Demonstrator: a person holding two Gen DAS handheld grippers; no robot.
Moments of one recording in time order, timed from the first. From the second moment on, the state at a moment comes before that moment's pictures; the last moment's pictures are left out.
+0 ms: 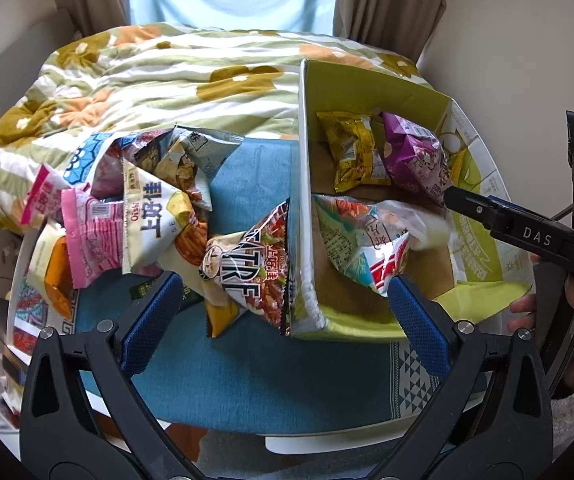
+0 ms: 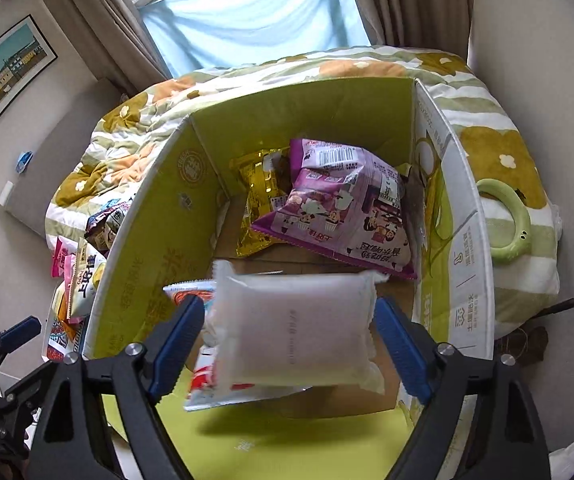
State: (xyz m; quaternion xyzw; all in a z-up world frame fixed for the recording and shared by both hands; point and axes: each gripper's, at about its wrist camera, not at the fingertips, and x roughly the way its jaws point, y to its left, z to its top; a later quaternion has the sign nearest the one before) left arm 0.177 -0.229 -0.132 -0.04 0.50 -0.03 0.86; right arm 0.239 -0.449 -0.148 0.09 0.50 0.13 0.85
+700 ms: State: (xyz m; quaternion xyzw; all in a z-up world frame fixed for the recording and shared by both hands) left arm 0.149 -0.203 -0.099 -0.03 0.46 -0.04 0.89; right arm 0.172 -0.455 -0.095 0.07 0.45 0.10 0.89
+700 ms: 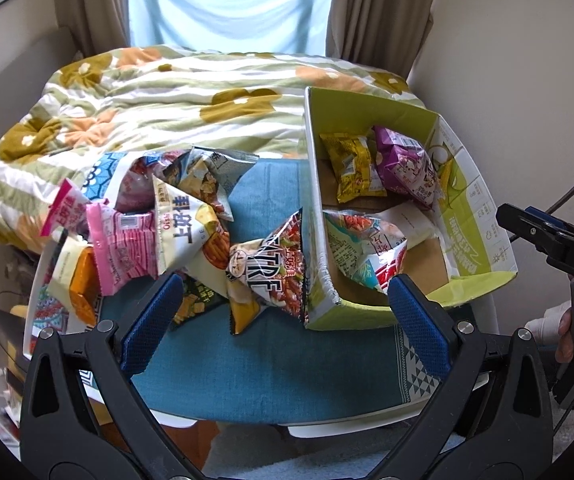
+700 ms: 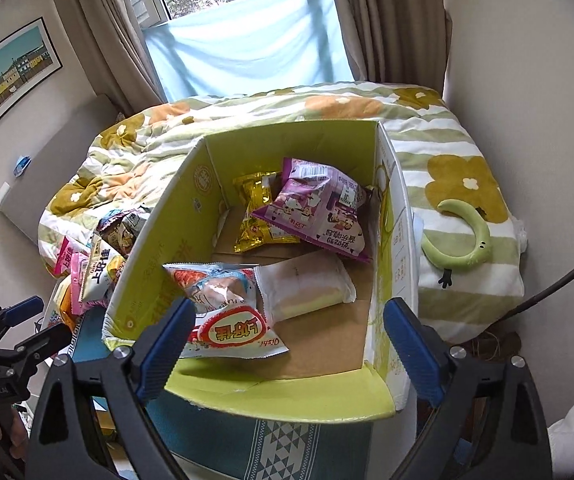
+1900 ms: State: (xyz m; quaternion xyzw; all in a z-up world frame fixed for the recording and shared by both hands) left arm 0.166 0.076 -0.146 -0.02 0.50 -0.07 0.86; right arm 0.148 -0.187 -0.101 0.06 0.43 0.06 0.90
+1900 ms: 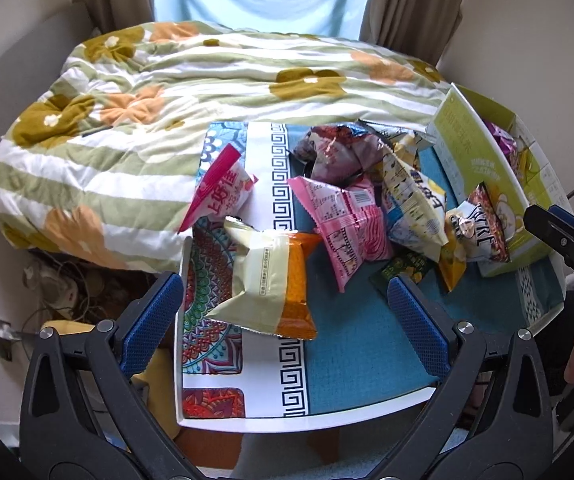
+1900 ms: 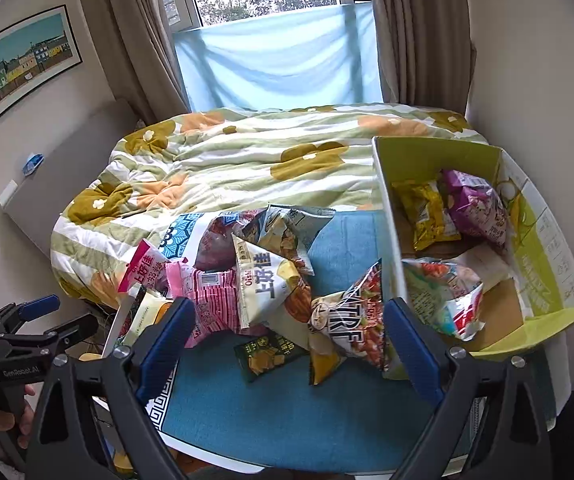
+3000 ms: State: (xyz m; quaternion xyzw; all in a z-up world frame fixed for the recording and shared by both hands) left arm 0.225 0.074 -0.269 0.00 0.57 -0.10 0.82; right arm 0.238 -0.137 -0.214 0.00 0.48 0.02 0.87
